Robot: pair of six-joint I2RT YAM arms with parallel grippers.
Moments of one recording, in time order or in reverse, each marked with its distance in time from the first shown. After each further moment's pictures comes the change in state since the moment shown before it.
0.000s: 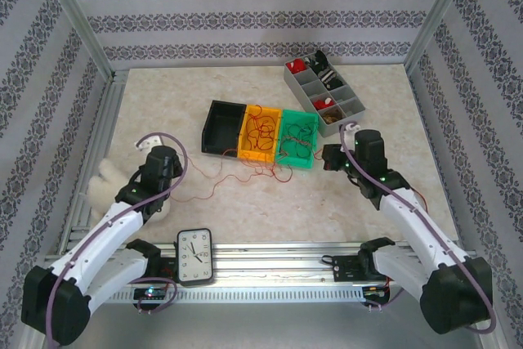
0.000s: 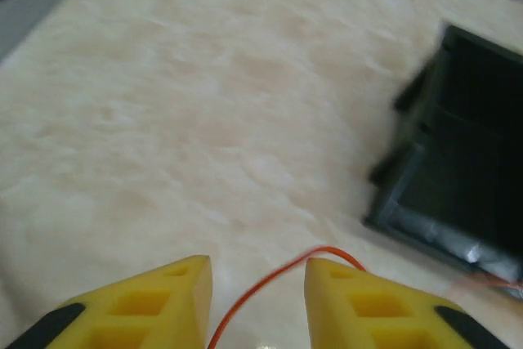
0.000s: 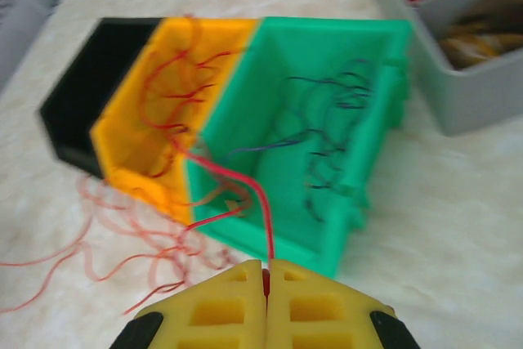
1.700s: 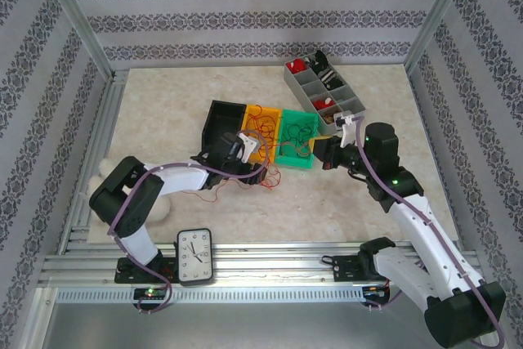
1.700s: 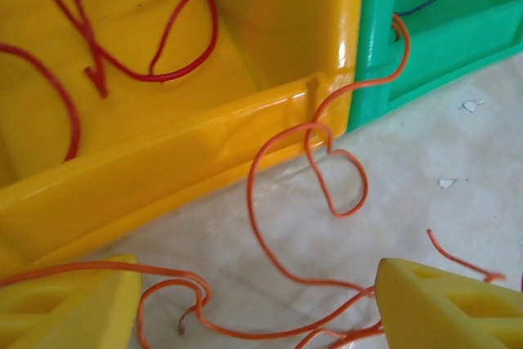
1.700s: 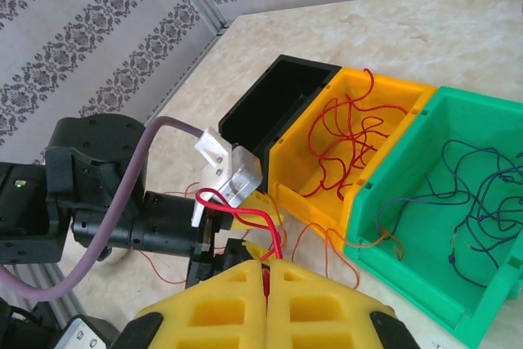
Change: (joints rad) left arm -0.257 0.813 0.299 0.379 0.629 0.332; right arm -0.006 -0.125 0.112 -0.076 -0.262 -0.003
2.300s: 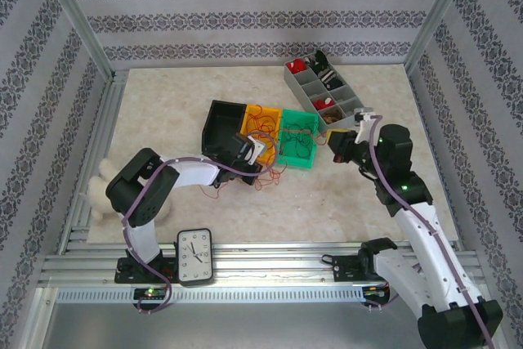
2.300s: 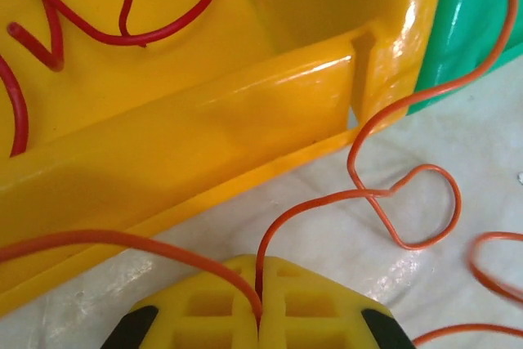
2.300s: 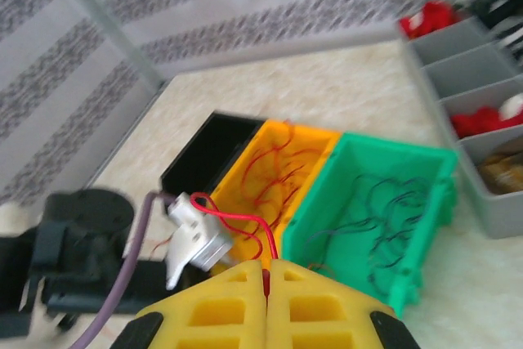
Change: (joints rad) left arm -0.023 0.116 0.085 -0.082 -0.063 0.029; right arm -0.103 -0.079 0.018 -0.012 0.154 0.023
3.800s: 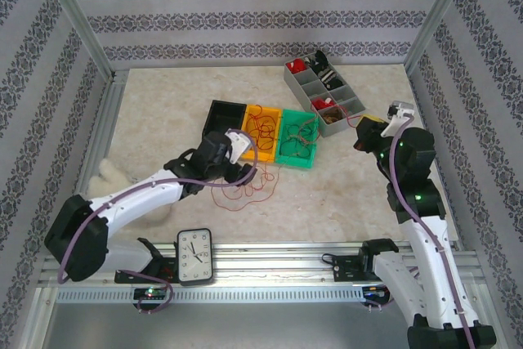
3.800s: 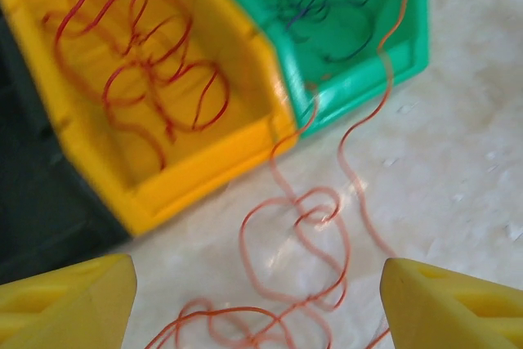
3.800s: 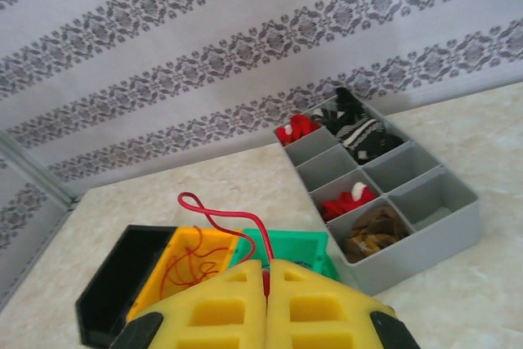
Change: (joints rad) left arm -0.049 -0.449 -0.051 -0.188 -0.079 0.151; right arm -0.099 -0.072 0.048 0.015 0.183 0.065
